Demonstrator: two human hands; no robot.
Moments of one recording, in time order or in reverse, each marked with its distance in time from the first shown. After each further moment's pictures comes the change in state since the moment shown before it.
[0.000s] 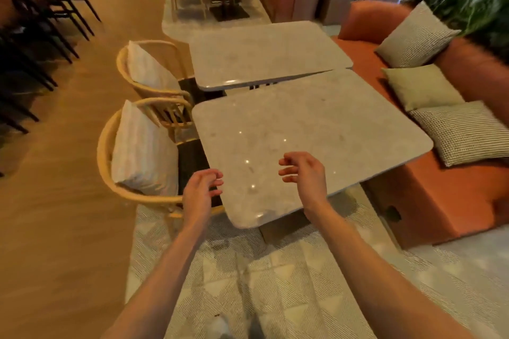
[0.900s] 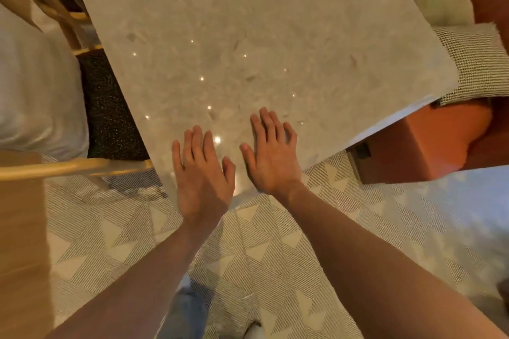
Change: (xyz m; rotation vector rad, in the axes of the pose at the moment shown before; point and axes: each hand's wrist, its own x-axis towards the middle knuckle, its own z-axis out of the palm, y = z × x) left_hand 0.101 -0.216 0.091 1.419 -0.148 0.412; right_hand 0.155 0.241 0.005 -1.496 -0.242 -0.350
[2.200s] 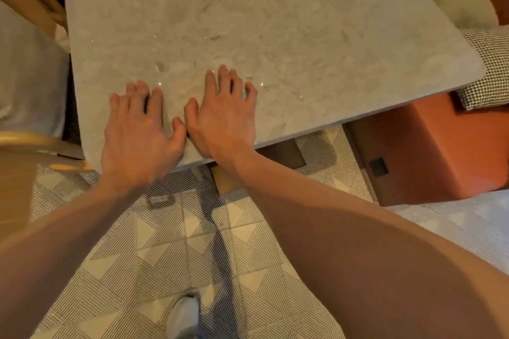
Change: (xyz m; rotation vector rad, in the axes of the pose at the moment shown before) left_hand 0.023 -0.004 0.020 0.061 0.265 0.057; right_hand 0.033 -0.014 0.011 0.106 0.239 -0.005
